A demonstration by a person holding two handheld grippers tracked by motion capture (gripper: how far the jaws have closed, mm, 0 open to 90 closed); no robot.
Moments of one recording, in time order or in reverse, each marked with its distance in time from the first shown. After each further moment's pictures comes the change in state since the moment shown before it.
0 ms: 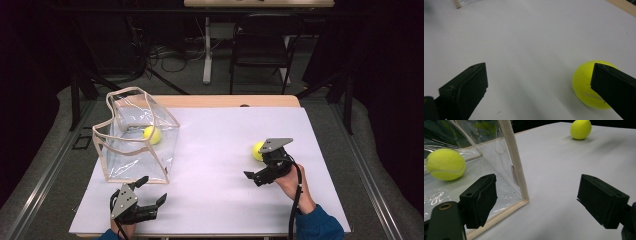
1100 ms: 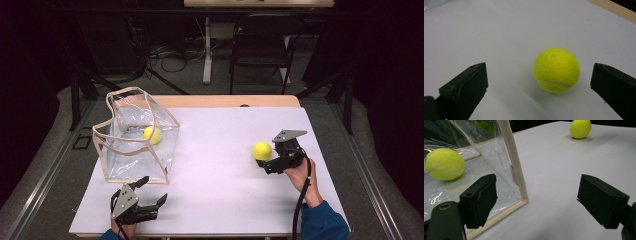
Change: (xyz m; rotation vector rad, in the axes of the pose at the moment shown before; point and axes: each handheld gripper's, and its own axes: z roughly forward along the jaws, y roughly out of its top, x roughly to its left) left arm -0.002 0.000 0.001 0.005 0.001 0.001; right arm -0.039 -0.012 -0.008 -0.007 -0.113 0.107
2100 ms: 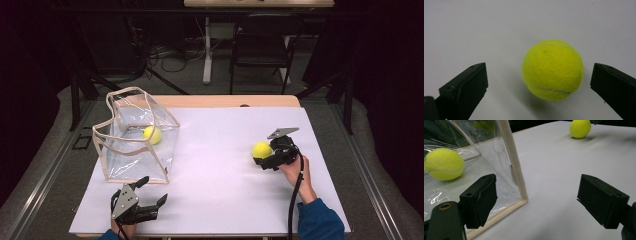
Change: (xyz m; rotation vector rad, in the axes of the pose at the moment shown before) left arm 0.000 0.000 0.000 0.001 -0.002 0.005; right arm -0.016 -0.005 0.035 0.067 0.010 0.057
